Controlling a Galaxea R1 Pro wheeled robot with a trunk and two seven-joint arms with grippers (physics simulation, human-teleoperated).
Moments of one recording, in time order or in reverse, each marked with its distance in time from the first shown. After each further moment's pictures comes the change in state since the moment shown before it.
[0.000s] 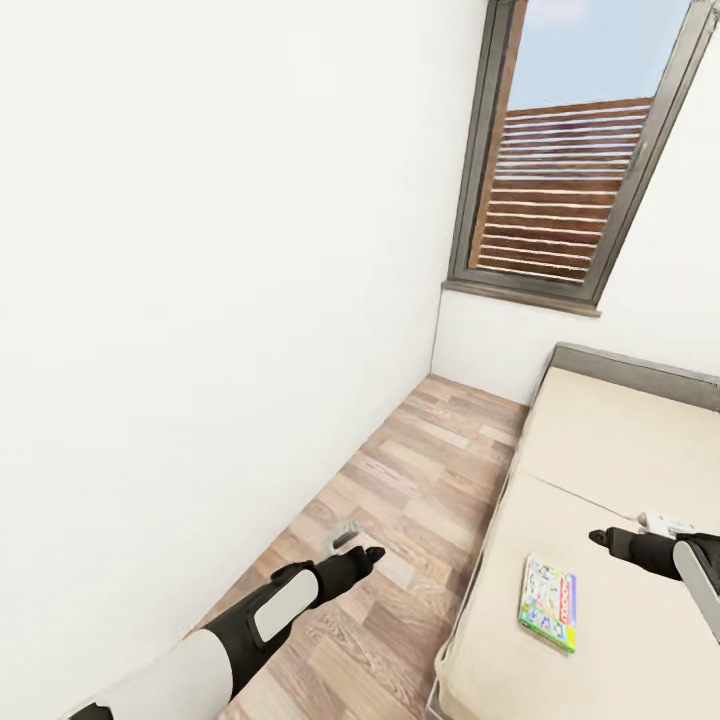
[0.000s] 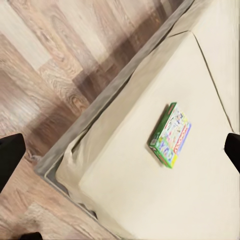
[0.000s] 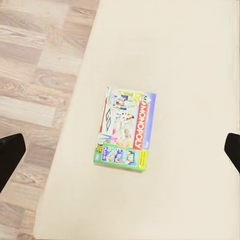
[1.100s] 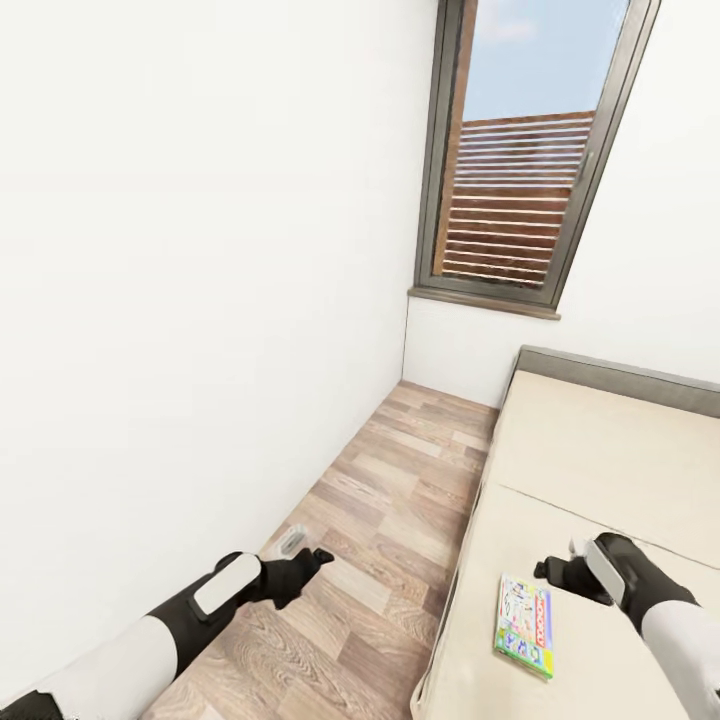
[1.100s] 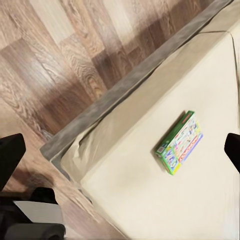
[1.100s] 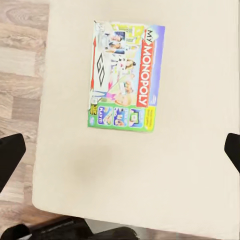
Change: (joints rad) left arm -0.029 0.180 0.003 0.000 0.304 0.195 0.112; right arm -0.264 0.133 0.211 0.605 0.001 -0.076 -0.078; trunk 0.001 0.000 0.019
